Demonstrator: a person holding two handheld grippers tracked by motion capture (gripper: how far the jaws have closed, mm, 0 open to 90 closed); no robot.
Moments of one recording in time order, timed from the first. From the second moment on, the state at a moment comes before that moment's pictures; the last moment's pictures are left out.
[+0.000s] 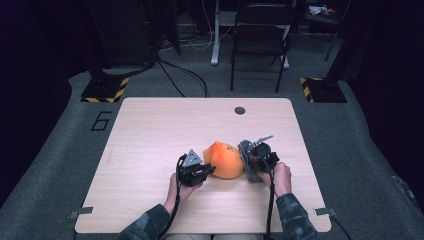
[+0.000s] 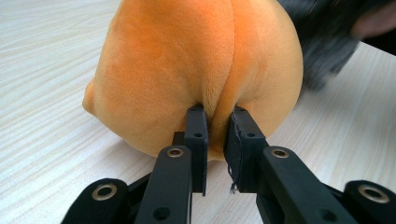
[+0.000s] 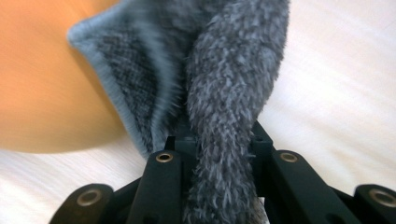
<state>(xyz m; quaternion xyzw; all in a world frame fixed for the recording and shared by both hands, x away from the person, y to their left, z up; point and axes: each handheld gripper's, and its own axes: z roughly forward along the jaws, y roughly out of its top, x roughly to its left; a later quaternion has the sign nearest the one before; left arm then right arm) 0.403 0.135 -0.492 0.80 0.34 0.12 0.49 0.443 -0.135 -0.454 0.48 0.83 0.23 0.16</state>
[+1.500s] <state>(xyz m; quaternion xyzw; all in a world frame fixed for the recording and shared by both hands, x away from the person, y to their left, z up) 0.394 0.130 -0.485 0.81 0.32 0.14 0.47 0.417 -0.087 -0.394 0.40 0.83 0.35 0.16</state>
